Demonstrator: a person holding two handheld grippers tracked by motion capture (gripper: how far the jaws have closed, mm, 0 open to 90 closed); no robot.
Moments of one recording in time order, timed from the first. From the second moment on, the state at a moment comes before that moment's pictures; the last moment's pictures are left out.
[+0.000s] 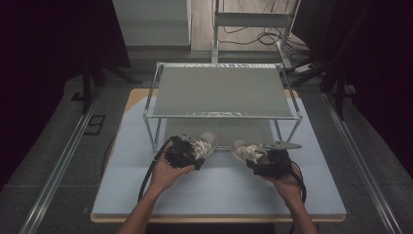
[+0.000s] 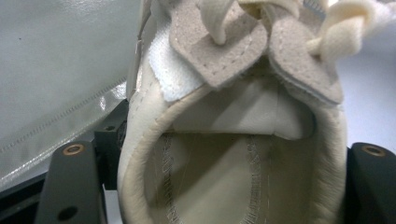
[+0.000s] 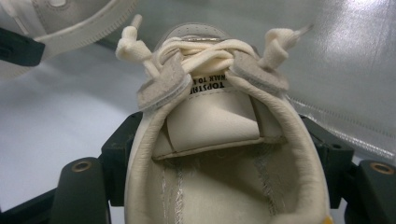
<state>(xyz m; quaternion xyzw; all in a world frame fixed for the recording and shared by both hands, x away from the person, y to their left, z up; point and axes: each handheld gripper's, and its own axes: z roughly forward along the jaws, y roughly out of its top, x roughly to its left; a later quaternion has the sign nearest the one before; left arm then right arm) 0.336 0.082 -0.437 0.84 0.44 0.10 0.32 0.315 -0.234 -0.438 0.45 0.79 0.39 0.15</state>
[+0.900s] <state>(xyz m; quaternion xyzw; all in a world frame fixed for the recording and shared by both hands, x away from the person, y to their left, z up) 0.360 0.076 -0.438 0.83 0.46 0.10 0.31 0.345 -0.212 -0.435 0.48 0.77 0.40 0.16</state>
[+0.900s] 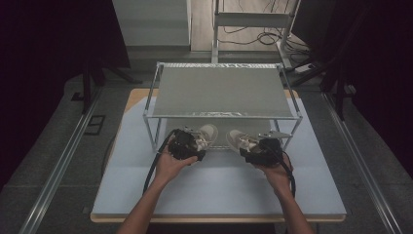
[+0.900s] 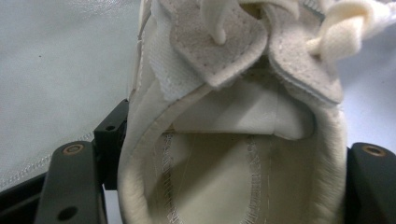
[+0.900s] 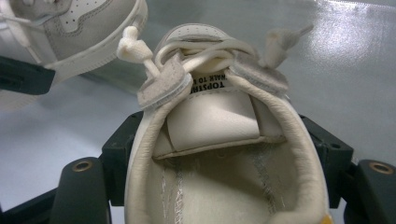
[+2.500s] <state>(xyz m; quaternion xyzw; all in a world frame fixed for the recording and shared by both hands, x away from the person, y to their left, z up) 0.404 0.032 -0.464 0.79 0.54 0.09 0.29 0.384 -0.170 -0.468 0.54 0.73 0.37 0.22</state>
